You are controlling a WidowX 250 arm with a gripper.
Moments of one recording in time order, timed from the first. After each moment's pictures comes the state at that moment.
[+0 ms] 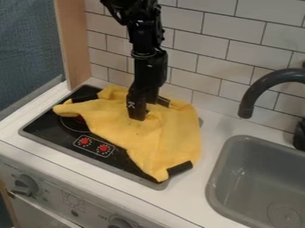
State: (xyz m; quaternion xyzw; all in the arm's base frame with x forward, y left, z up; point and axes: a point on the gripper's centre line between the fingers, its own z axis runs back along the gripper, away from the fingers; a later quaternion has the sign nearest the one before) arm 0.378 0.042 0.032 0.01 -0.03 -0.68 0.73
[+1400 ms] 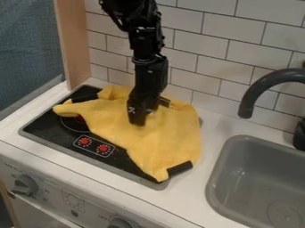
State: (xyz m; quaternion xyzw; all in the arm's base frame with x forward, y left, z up) arm 0.376 0.040 0.022 0.00 -0.03 -0.68 0.73
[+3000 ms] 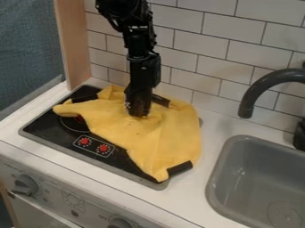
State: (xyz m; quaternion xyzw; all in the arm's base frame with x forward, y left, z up) arm 0.395 0.060 0.015 -0.01 -0.03 -0.68 0.73
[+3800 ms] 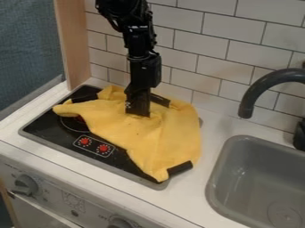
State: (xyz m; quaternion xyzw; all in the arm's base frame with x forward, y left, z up) arm 0.396 0.058 0.015 -0.02 -0.04 -0.69 0.72
